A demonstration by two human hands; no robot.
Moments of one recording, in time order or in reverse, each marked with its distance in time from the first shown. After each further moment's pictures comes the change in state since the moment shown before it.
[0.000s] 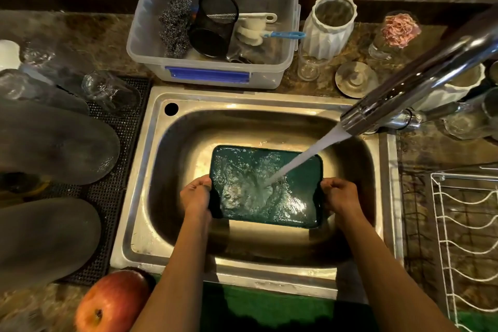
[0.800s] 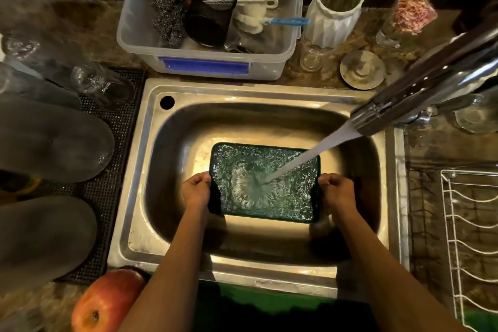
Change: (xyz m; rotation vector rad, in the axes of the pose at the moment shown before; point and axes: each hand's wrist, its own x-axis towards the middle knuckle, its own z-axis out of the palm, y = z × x) left_hand 0.027 -0.013 -0.003 0.242 0.001 0.047; right_hand 0.034 0.029 0.015 -0.103 0.091 -0.037
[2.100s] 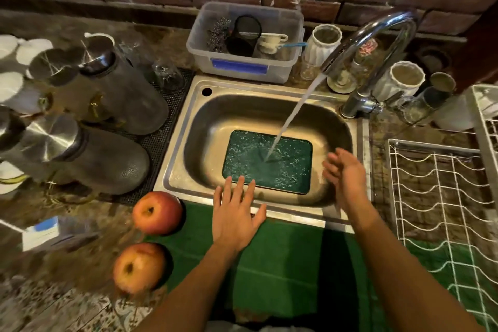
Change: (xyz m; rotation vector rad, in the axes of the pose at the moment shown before) left_hand -0.171 -0.091 -0.082 1.203 -0.034 1.103; right_hand -0.143 -0.035 -0.081 0.570 -0.192 -0.218
